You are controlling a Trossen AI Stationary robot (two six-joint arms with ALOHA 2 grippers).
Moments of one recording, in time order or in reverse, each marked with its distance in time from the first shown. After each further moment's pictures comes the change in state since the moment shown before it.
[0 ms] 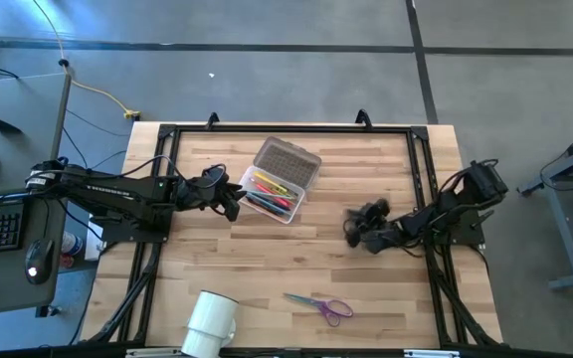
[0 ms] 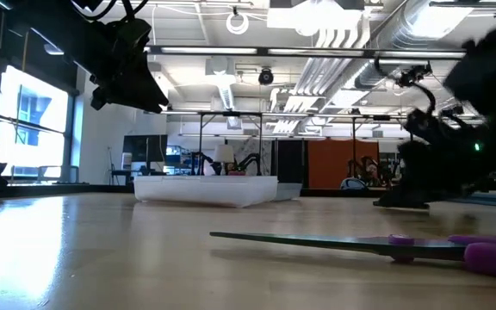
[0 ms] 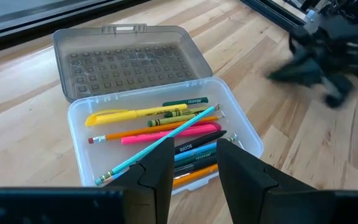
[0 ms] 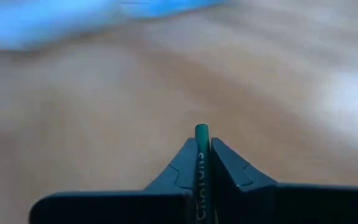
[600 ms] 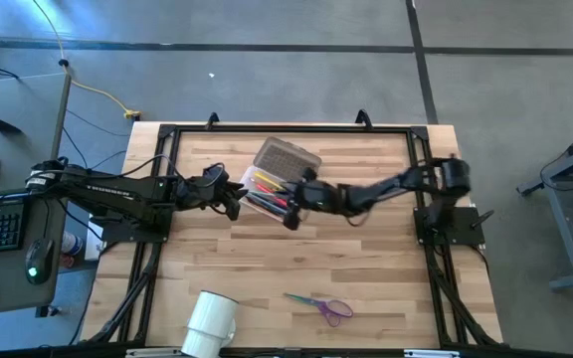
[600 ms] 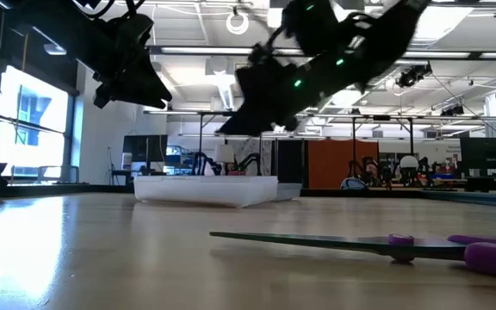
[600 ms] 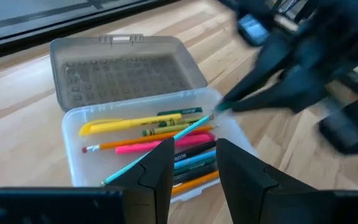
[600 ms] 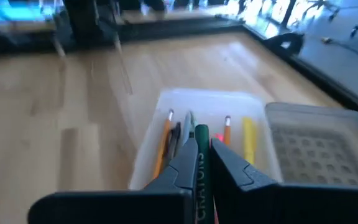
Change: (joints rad) left arm 0.000 0.000 0.000 0.040 -0.008 0.001; right arm -0.386 0.210 0.732 -0.023 -0.578 -0.791
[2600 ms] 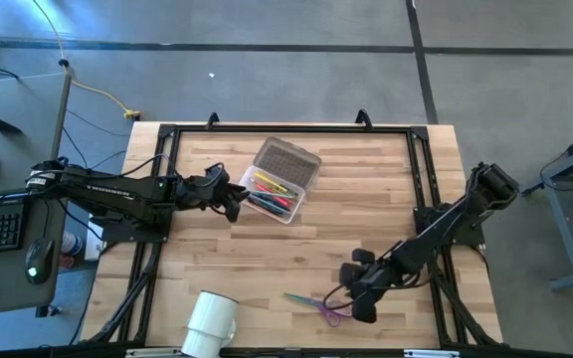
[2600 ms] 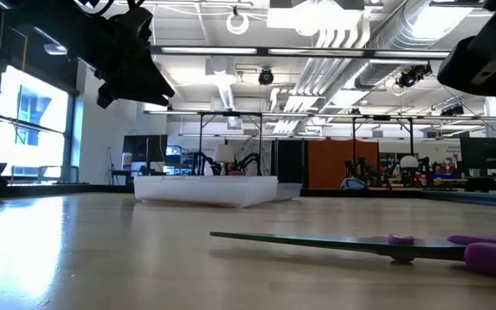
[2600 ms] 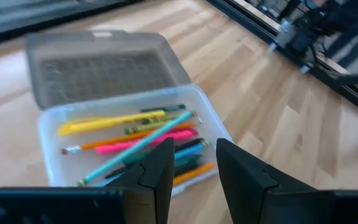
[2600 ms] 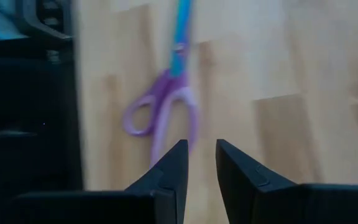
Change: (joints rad) left arm 0.000 0.000 0.000 0.027 0.057 0.000; right arm 0.686 -0.284 0.049 -0.979 -0.191 0.730
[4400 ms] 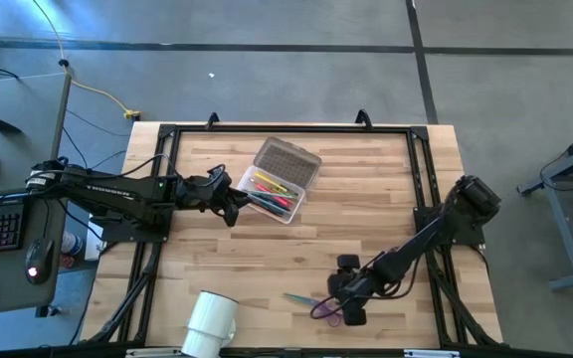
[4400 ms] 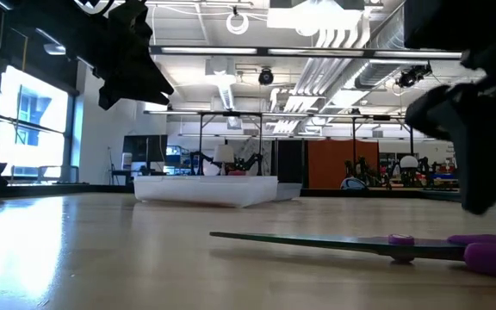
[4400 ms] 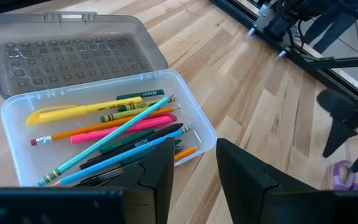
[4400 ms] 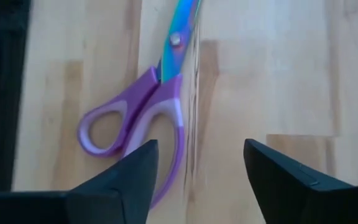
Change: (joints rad) left arm 0.000 0.000 0.001 0.000 0.107 0.000; right arm -0.020 0.194 0.001 0.154 0.013 -0.211
